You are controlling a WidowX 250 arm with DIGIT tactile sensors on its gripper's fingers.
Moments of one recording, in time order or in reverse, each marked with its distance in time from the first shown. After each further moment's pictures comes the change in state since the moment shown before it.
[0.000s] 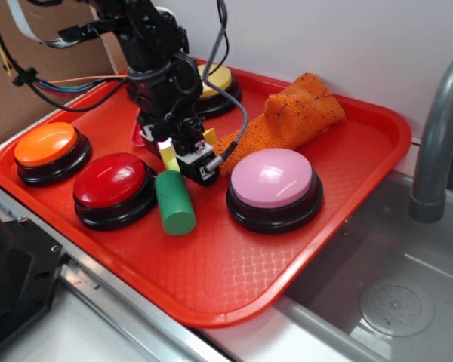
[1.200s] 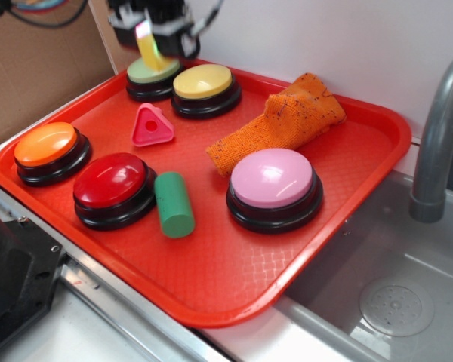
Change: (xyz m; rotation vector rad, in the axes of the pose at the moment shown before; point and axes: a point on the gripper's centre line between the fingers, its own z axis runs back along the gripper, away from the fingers) arm 0.042 0.011 0.132 0.011 -0.043 0.222
